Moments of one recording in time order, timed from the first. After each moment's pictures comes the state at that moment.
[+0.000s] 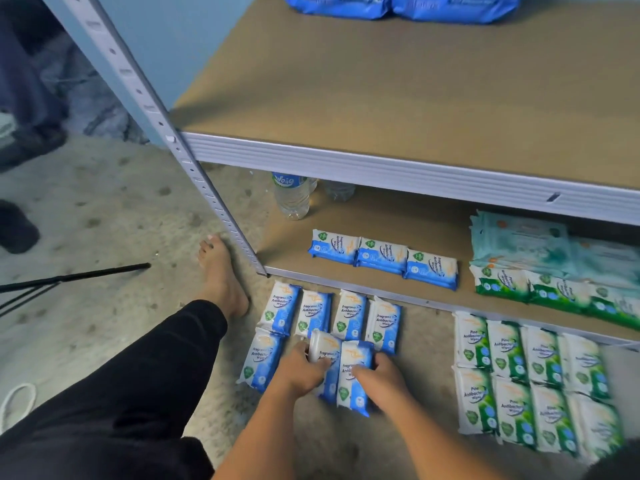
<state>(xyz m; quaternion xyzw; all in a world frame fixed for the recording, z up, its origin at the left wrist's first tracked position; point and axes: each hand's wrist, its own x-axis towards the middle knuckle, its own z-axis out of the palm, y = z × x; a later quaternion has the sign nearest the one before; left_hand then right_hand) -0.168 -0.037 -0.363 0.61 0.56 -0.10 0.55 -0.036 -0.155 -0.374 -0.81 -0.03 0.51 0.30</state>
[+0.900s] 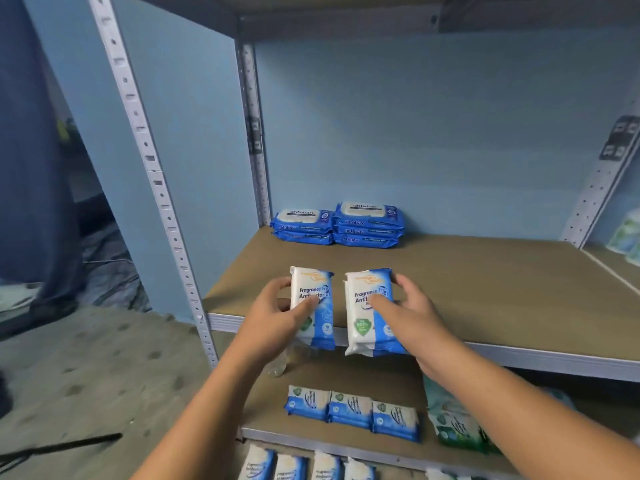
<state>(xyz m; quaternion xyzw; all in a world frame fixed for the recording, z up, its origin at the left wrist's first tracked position) -0.087 0.026 0.004 0.69 0.34 0.28 0.57 0.077 -0.112 0.013 -0.70 -0.25 0.28 0.60</state>
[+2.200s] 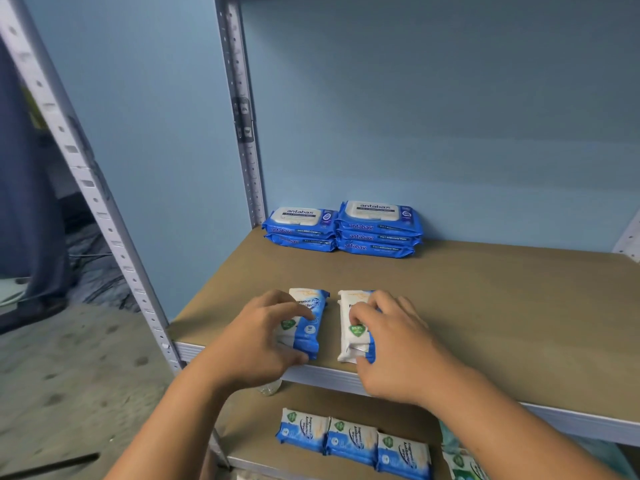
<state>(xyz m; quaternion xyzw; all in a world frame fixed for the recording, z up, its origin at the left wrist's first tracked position) -0.049 0.103 -0.015 0.93 0.26 0.14 0.24 0.125 -0.060 0.001 -0.81 -0.57 0.05 0.13</state>
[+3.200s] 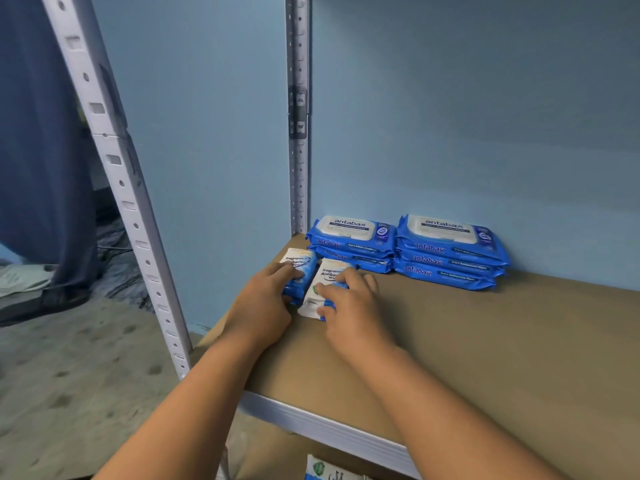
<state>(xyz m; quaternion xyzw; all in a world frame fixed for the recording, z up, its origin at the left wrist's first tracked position) -0.021 0.257 -0.071 0.86 0.36 0.33 0.18 0.115 0.151 -0.071 -0.75 -0.58 -0.05 0.32</state>
